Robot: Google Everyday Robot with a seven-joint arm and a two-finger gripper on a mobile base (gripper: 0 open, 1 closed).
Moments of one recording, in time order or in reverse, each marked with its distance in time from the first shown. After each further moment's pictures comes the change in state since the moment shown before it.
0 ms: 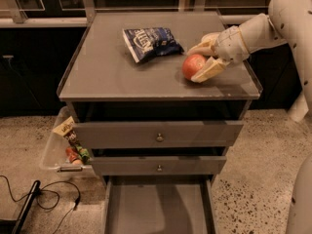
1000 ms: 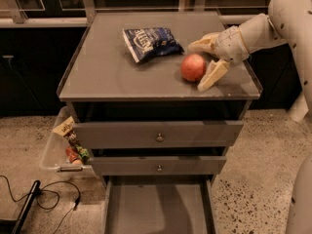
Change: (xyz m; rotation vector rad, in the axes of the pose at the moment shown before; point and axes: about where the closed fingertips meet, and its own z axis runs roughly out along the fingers) arm 0.000 0.000 0.000 0.000 0.000 0.000
